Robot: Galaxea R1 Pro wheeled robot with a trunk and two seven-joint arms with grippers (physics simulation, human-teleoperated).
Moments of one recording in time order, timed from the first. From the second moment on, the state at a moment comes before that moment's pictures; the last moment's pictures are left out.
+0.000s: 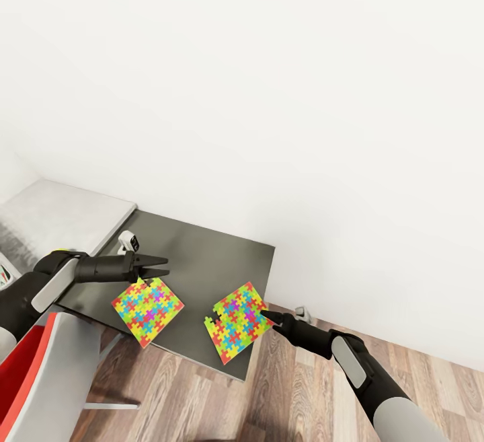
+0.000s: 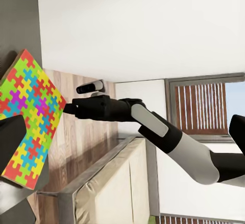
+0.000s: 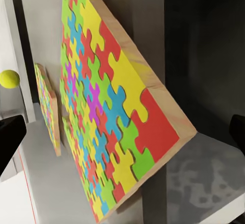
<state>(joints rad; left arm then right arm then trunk) -0.87 0.55 -0.44 -0.94 0.85 1.03 -1.19 -0.57 -0.04 0.06 -0.67 -0.69 0.62 0.65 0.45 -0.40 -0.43</state>
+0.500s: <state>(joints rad) -0.87 0.55 -0.44 -0.94 0.85 1.03 -1.19 -0.57 -0.04 0.06 -0.67 -0.69 0.62 0.65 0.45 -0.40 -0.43</state>
